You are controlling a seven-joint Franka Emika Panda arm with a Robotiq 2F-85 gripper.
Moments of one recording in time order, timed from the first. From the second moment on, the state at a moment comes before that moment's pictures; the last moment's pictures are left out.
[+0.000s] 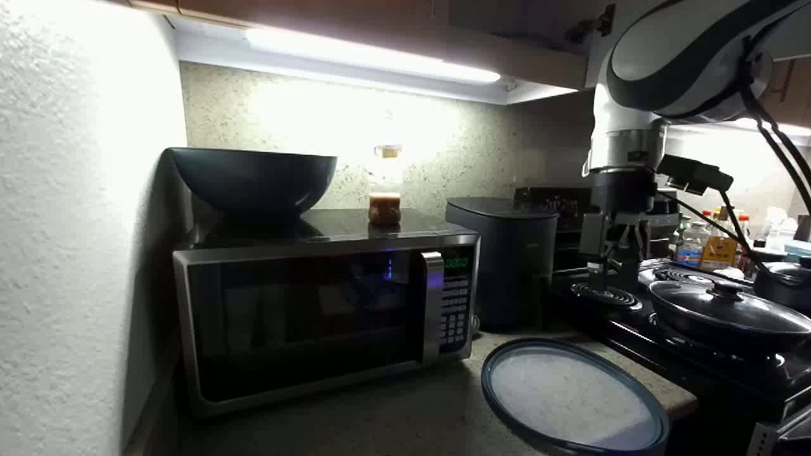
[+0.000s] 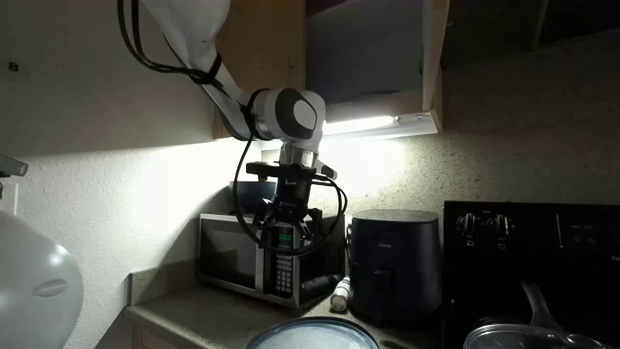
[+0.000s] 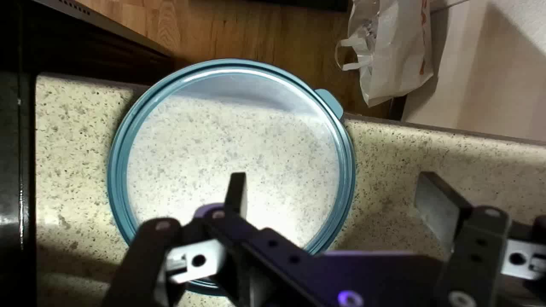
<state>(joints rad) 0.02 -0.27 -0.08 -2.34 0.07 1.91 -0.15</state>
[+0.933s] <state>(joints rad) 0.02 -0.24 -0.05 -2.38 0.08 1.98 -0.09</state>
